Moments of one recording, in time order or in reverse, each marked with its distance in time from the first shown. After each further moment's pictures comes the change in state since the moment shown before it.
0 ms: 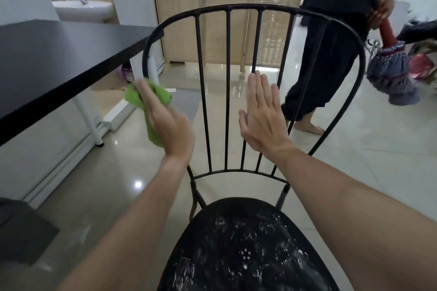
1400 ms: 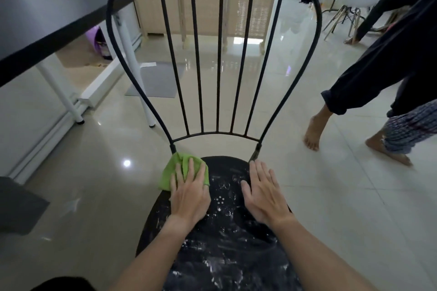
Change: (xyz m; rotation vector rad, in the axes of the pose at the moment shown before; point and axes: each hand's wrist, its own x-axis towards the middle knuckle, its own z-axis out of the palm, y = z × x) left_hand -0.216 -0.061 -0.085 0.827 -1.163 0.010; right_hand -0.255 -0.001 -0.010 0.318 -0.739 0.323
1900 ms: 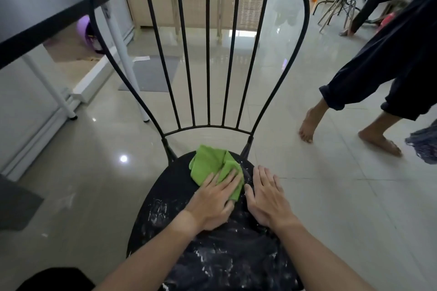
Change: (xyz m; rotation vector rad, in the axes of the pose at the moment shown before) left_hand -0.021 0.038 0.017 0.121 -0.151 0.610; right_hand -0.024 0.026 0.008 -0.040 -0.115 0.121
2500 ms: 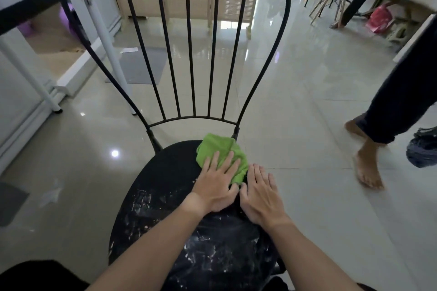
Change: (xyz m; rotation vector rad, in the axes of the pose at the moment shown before) left_hand 0.039 0.037 -0.003 0.014 -0.106 -0.139; right_hand -0.024 0.017 0.003 -0.013 0.028 0.043
